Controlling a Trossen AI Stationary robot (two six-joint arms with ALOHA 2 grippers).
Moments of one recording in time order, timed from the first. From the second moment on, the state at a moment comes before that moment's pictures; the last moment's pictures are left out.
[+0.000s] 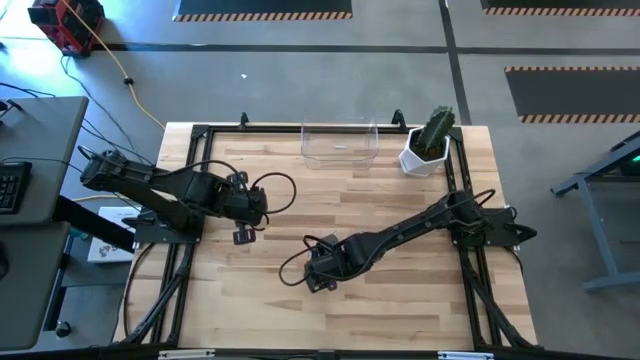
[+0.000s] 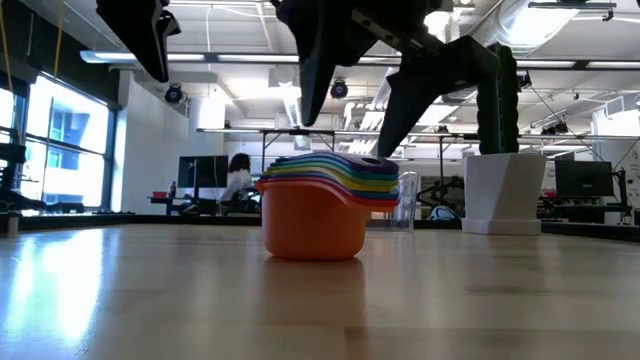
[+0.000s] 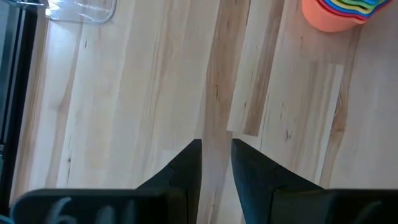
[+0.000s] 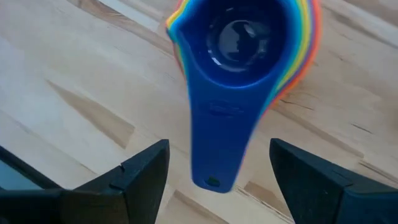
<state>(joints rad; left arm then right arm) -0.23 1.28 1.20 -1.21 -0.34 -0.34 0.37 2.12 1.82 -0.97 0.06 1.44</state>
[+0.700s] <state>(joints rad) -0.23 1.28 1.20 -1.21 -0.35 -0.34 0.38 2.18 1.82 -0.94 0.06 1.46</state>
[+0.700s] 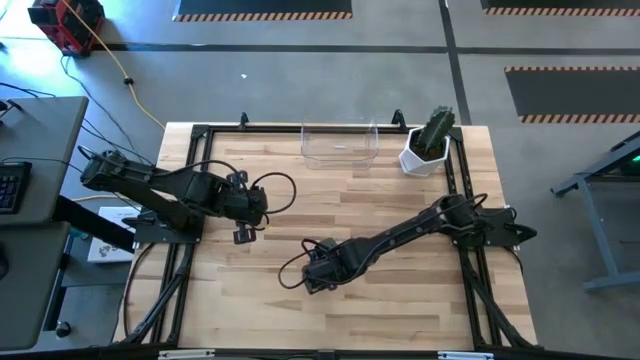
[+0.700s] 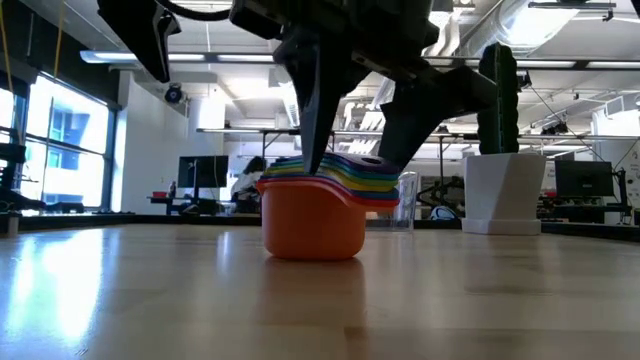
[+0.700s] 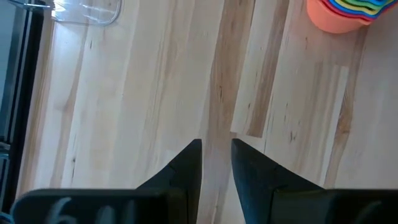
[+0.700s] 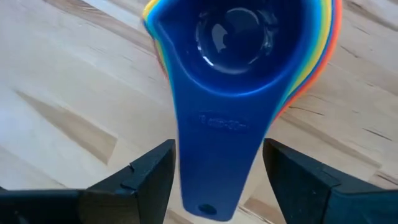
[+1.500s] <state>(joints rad) -0.23 1.28 1.20 -1.21 -0.35 -0.34 0.40 2.21 1.82 -0.91 0.06 1.57</state>
